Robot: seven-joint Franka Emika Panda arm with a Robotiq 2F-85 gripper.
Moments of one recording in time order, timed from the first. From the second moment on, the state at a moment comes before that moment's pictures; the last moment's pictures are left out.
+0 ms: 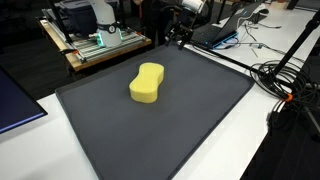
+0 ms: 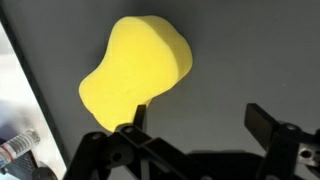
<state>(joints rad) 0.25 0.26 0.08 -2.08 -0.53 2.09 0.86</state>
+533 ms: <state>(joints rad) 0.28 0.32 0.07 -2.04 -0.62 2.10 0.98</state>
